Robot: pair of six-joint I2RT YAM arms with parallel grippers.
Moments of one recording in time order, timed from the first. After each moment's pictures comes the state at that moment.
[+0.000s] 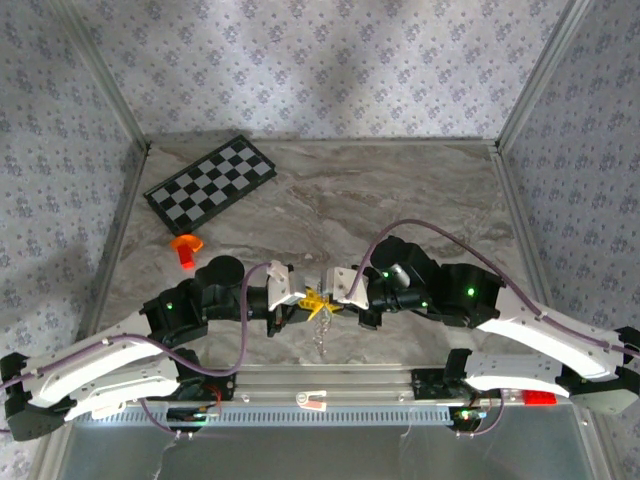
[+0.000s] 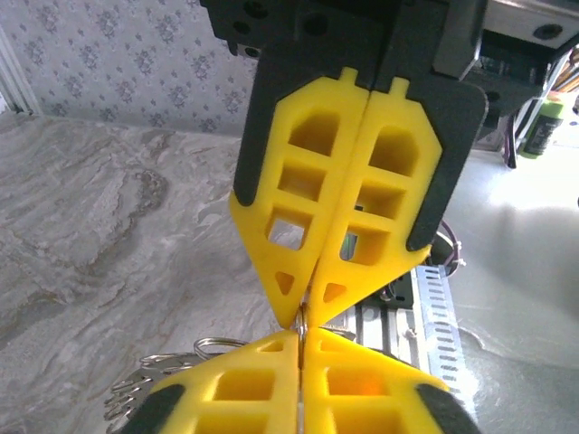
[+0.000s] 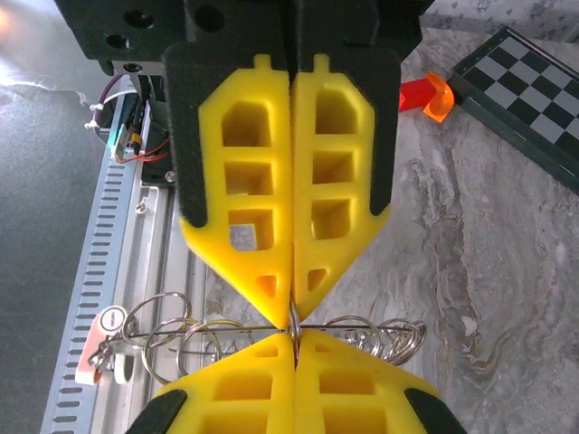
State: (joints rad) left arm -1.10 0.79 0.78 -0.27 0.35 0.04; right arm 1.16 1.00 1.17 -0.80 -0.20 -0.37
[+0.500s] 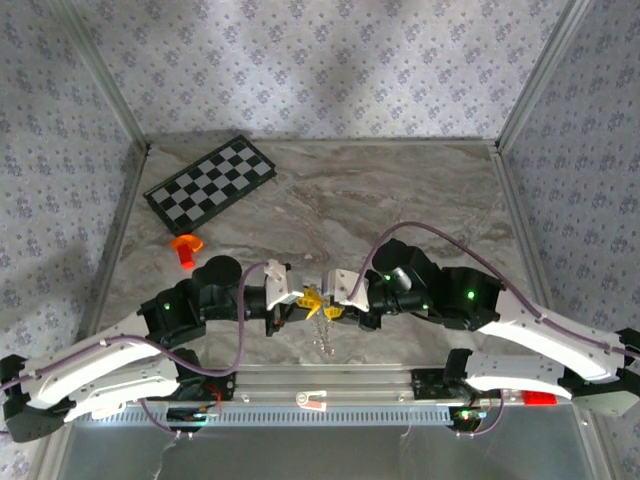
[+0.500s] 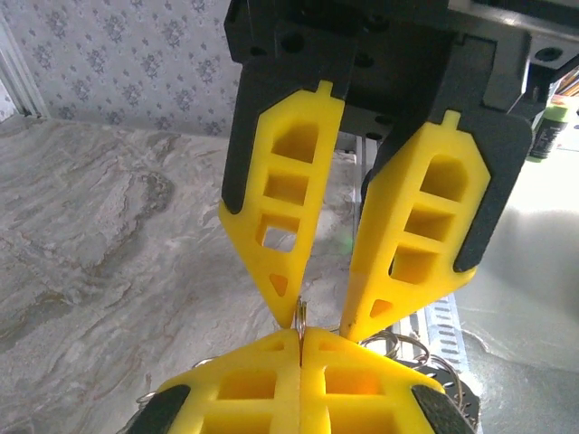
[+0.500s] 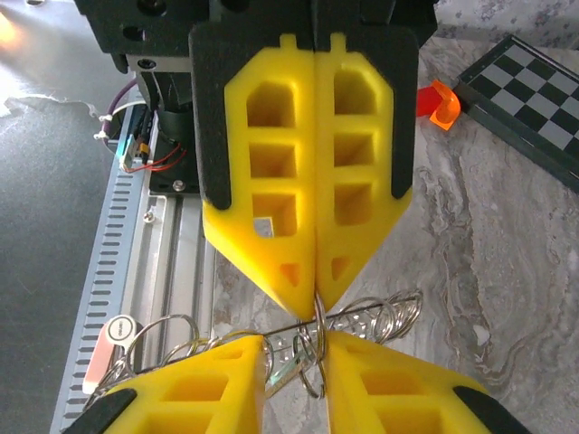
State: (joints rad) left arm -1.10 0.77 0.78 -0.27 0.35 0.04; right arm 1.16 0.97 1.13 -0.75 -0.22 -0.35
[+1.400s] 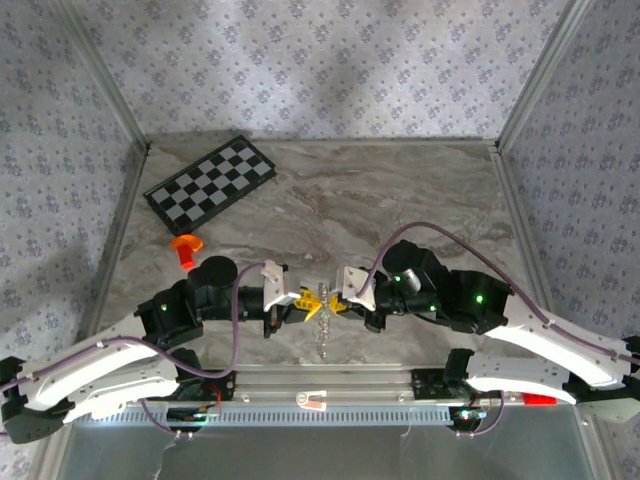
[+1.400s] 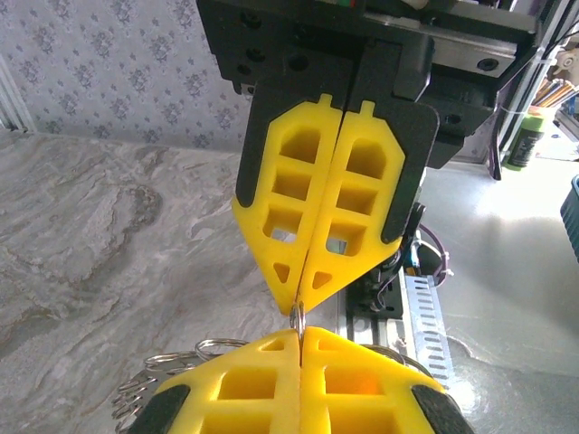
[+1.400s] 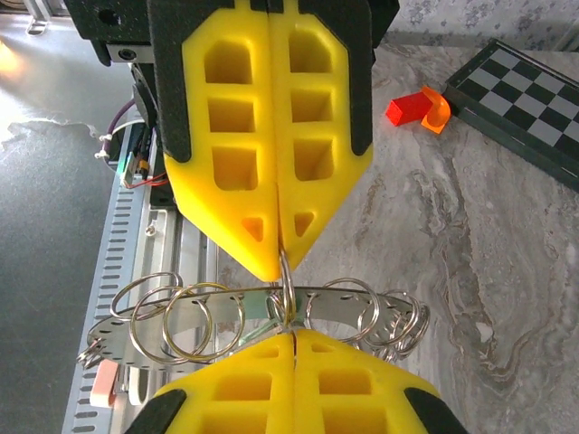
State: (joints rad) left arm -1.10 0.76 0.78 -0.26 0.38 0.03; right arm 1.13 0.92 1.09 -0.72 -0.24 -0.30
